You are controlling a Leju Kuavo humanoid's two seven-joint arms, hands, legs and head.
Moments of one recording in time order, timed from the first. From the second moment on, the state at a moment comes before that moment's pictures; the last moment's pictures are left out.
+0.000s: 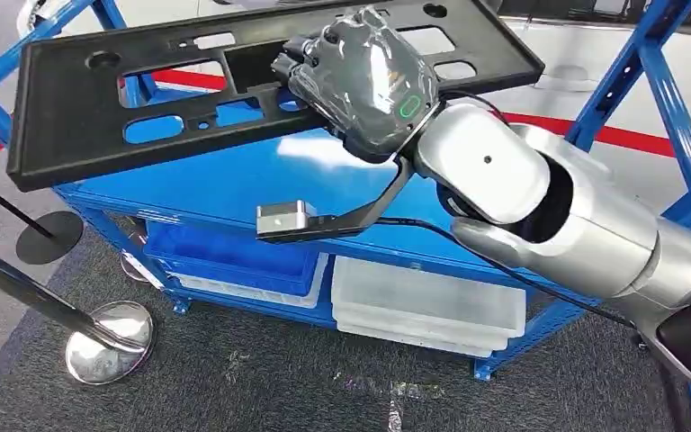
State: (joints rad) left arm -0.07 0.07 -0.12 -0.21 0.56 0.35 0.06; right arm -1.31 -0.29 1.14 -1.59 0.90 0.16 0.13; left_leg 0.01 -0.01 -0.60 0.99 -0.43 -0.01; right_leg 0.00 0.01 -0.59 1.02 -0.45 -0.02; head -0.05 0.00
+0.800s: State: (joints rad) left arm -0.07 0.07 -0.12 -0.21 0.57 0.35 0.07; right arm -1.28 -0.30 1.11 -1.60 0.92 0.11 0.18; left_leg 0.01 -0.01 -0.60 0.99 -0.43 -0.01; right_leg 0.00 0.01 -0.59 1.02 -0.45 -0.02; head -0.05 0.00
